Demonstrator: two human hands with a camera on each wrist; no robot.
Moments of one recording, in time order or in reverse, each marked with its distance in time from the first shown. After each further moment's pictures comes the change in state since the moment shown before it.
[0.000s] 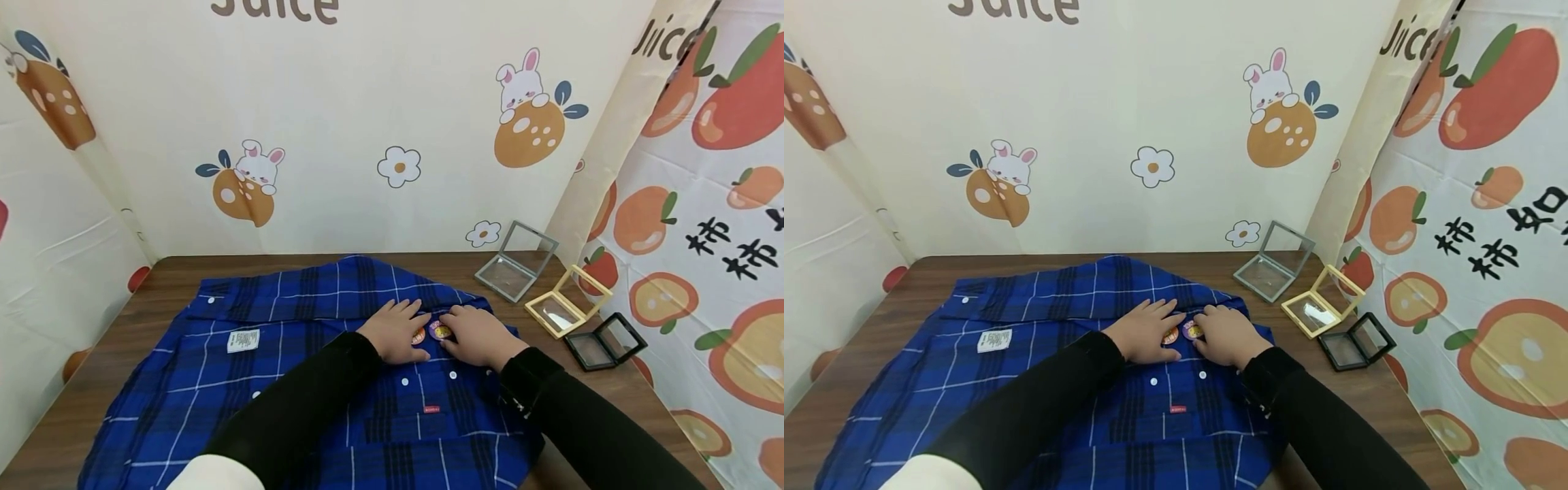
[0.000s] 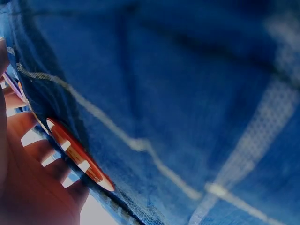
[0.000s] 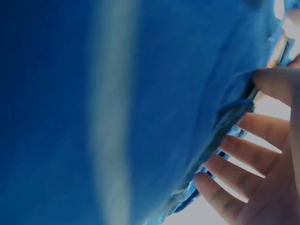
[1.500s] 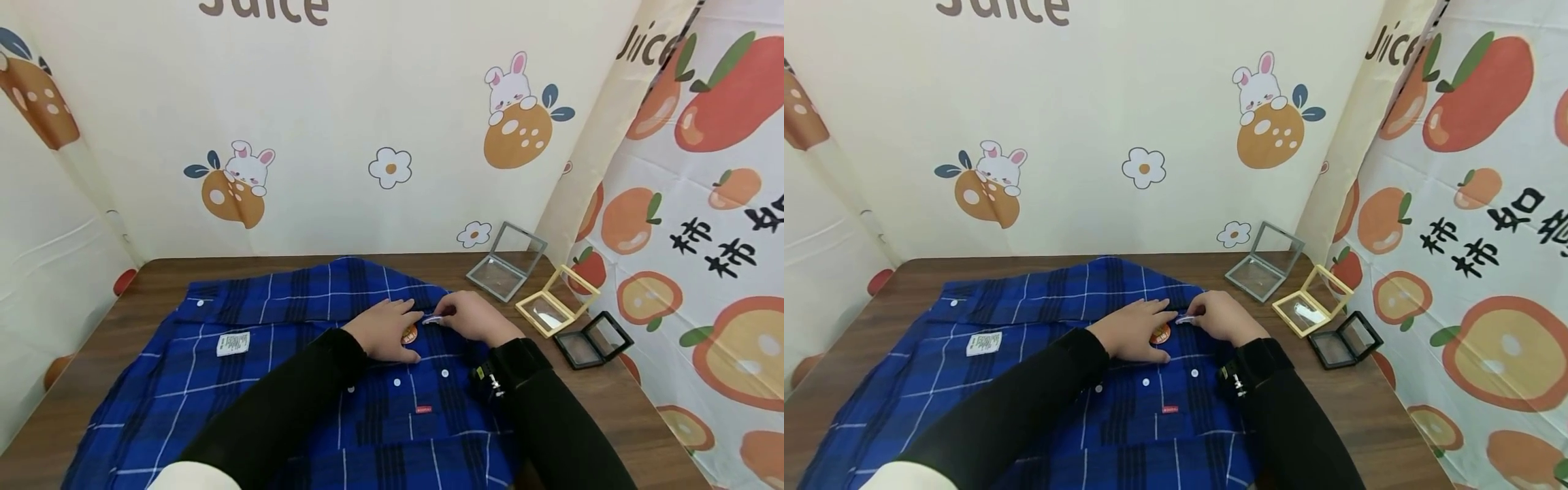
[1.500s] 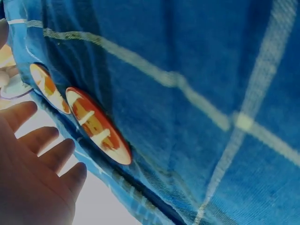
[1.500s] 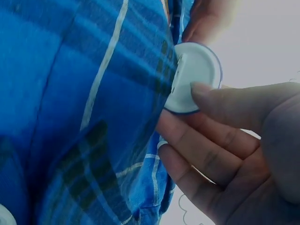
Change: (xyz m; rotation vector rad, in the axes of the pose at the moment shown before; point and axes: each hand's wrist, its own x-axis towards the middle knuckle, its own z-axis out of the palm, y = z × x) left_hand -0.003 -0.008 -0.009 -0.106 0.034 0.073; right_hand 0.012 0.015 -0.026 0.484 0.054 0.142
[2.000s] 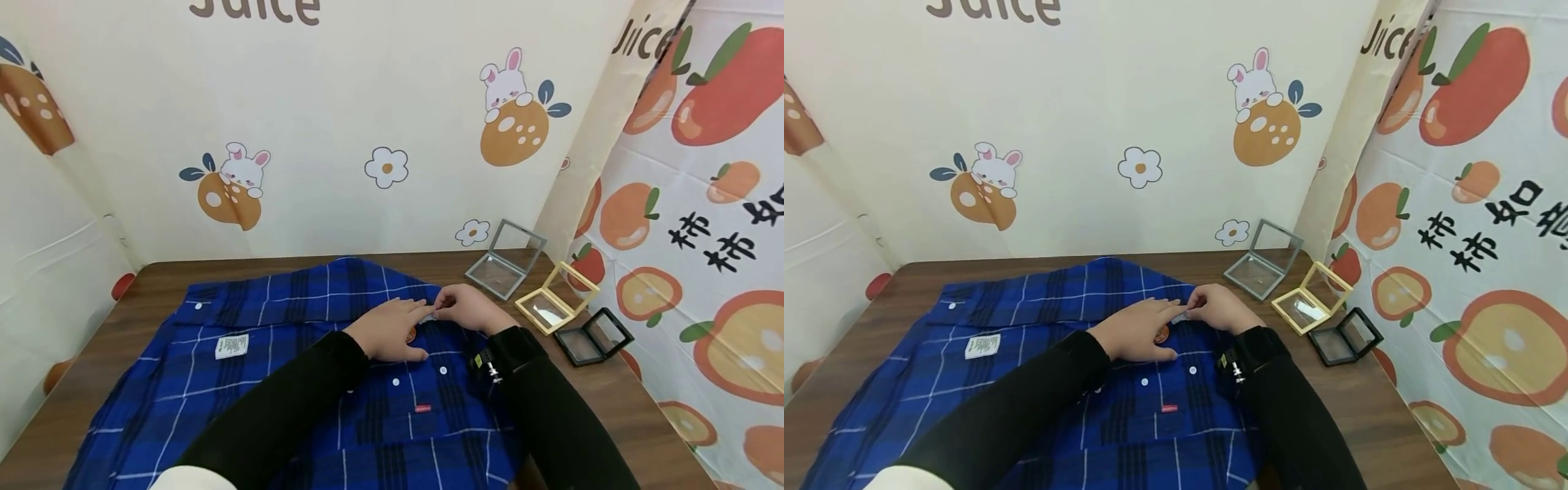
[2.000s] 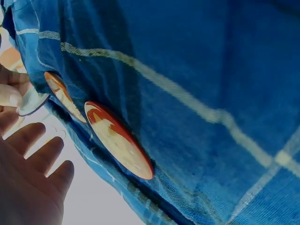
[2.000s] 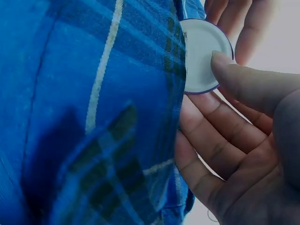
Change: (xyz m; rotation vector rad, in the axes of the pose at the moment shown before) left_hand 0.003 0.006 -0.004 -0.051 0.065 0.116; right_hand 0.013 0.017 0.001 0.212 -0.006 0.023
